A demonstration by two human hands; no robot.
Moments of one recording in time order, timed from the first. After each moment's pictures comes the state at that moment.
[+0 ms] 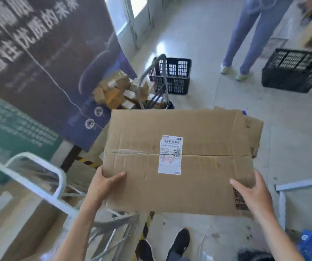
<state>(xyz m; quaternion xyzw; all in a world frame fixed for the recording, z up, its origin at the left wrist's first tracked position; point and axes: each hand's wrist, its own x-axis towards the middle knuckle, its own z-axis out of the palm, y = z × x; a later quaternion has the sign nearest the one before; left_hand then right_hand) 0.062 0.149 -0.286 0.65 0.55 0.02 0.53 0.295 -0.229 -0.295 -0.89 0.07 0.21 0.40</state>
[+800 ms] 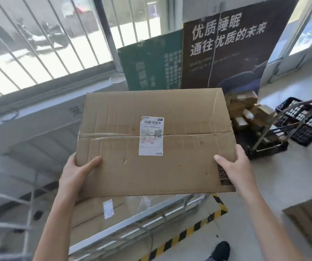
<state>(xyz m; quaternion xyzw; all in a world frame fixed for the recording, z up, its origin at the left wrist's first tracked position) -0.567 0.114 -0.116 0.45 0.73 0.36 0.36 -0.124 0.033 -0.143 -0.76 -0.35 0.34 0.43</state>
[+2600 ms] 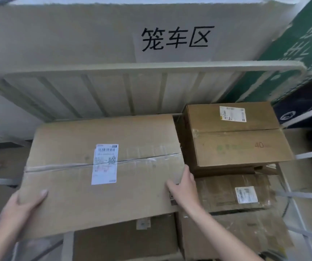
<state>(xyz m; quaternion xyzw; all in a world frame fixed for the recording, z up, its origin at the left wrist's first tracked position) -1.112 0.278 -0.538 0.17 0.86 0.26 0.41 -0.671 0.388 -0.535 -0.74 -0.48 0.47 0.08</state>
